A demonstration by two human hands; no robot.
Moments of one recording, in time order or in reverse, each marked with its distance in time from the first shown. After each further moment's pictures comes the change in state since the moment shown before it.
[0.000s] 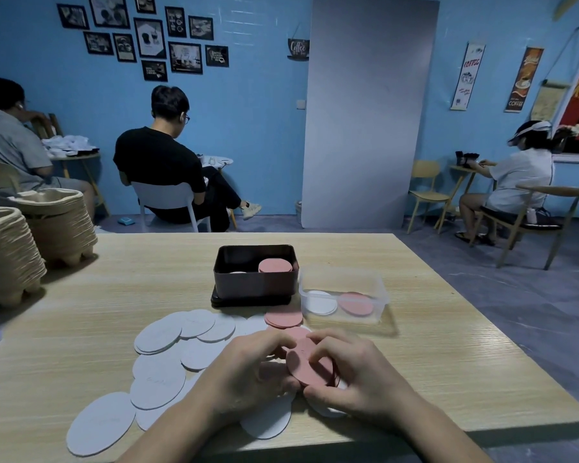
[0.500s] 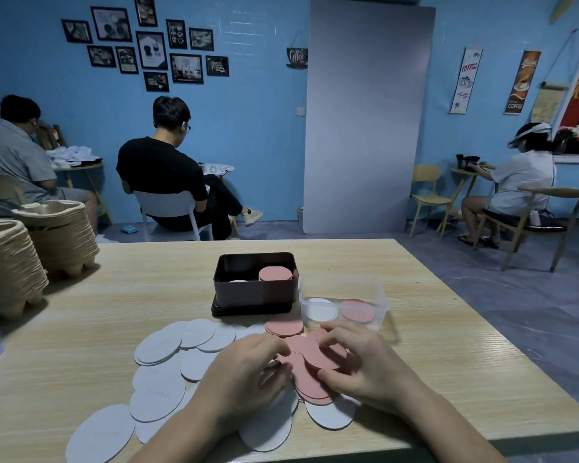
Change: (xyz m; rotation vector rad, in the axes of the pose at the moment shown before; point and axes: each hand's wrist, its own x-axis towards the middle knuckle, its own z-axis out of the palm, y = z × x) left_hand 0.002 0.004 0.001 0.298 0.107 0.027; right_hand 0.011 0.020 -0.014 -0.051 0.019 0.081
